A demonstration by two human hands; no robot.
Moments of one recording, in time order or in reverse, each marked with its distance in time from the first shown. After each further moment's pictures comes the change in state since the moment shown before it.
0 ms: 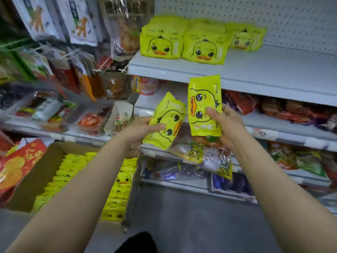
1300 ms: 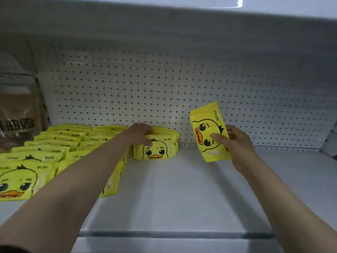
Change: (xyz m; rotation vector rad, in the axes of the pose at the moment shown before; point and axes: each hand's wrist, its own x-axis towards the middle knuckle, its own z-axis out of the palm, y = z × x) left_hand 0.414 0.336 0.190 1.249 0.193 0.461; right_hand 0.293 -0.253 -0.275 -0.144 0.176 -0.440
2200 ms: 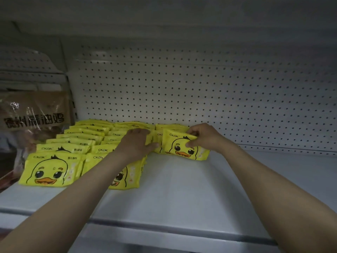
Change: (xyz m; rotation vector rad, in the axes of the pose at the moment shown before) left_hand -0.101 -0.020 -0.001 0.016 0.154 -0.188; right_hand 0.062 0.030 0.111 -0.795 -0.531 -0.109
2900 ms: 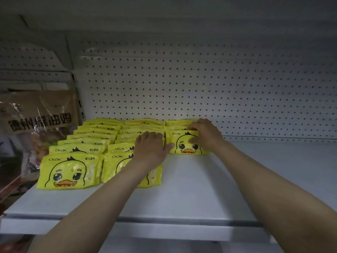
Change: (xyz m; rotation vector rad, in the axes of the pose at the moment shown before) left_hand -0.012 -0.014 0.018 0.204 0.062 0.042; right_hand 0.011 -0.017 0.053 -0.460 0.222 -0.078
